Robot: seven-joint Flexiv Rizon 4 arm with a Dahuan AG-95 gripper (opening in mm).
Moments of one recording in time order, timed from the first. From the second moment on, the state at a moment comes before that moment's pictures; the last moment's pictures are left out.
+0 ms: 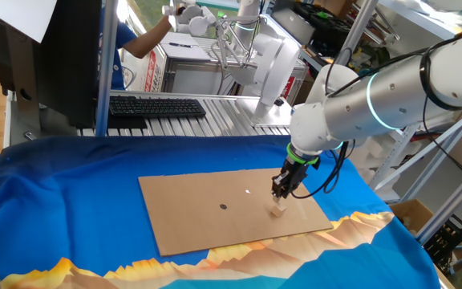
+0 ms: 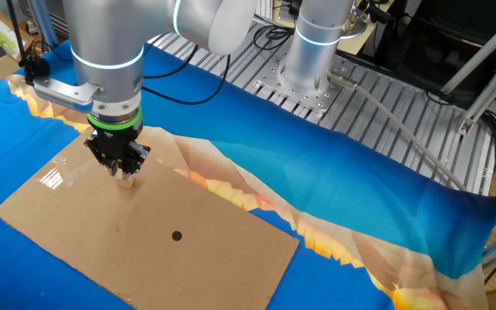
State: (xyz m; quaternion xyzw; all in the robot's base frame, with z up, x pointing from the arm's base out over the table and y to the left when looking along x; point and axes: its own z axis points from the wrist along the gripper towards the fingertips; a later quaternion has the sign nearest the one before) arm 0.603 -0.178 0.058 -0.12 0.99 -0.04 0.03
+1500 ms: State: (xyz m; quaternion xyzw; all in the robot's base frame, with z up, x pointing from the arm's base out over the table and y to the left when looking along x) arm 0.605 -0.176 0.044 -0.12 0.99 -0.04 0.03
